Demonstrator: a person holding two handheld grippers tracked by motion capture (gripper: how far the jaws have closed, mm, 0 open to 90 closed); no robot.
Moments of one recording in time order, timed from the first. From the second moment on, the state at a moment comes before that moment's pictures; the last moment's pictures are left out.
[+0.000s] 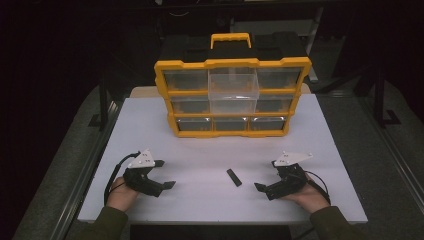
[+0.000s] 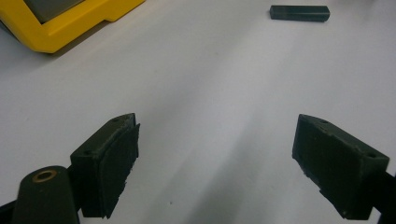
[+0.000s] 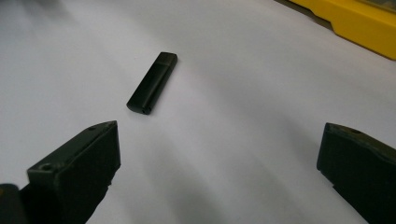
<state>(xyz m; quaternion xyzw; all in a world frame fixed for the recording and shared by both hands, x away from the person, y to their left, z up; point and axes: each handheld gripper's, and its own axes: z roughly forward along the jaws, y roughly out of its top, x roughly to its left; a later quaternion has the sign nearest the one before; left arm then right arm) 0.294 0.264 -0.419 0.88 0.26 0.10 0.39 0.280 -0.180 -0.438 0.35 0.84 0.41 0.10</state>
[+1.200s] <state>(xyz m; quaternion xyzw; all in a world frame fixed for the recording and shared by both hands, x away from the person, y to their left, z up) 0.294 0.264 -0.422 0.88 0.26 0.09 0.39 0.289 -0.166 -0.422 0.33 0.84 0.42 0.10</state>
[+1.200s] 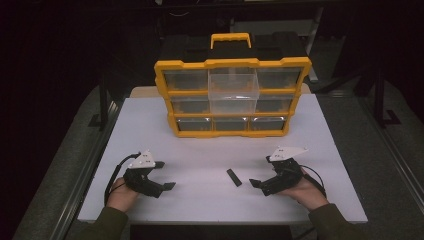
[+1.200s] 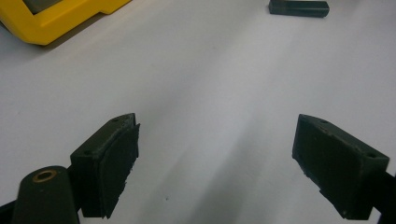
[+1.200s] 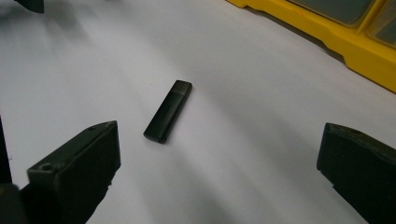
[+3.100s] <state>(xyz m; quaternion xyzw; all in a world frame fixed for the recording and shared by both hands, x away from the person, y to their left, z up) 0.293 0.266 -0.421 0.88 0.26 0.09 0.39 0.311 -0.127 -0.405 0.29 0.85 0.44 0.07</state>
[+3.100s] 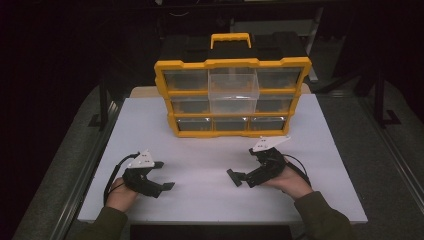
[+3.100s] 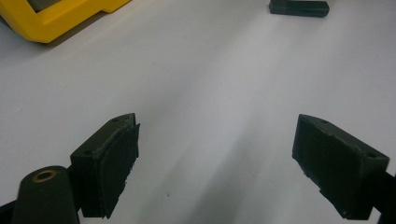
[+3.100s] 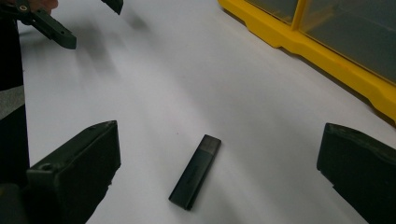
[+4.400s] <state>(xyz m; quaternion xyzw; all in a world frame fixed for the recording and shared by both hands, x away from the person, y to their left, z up) 0.293 0.267 -0.421 0.88 0.26 0.09 0.39 0.329 -0.098 -0.403 0.27 0.85 0.45 0.06</state>
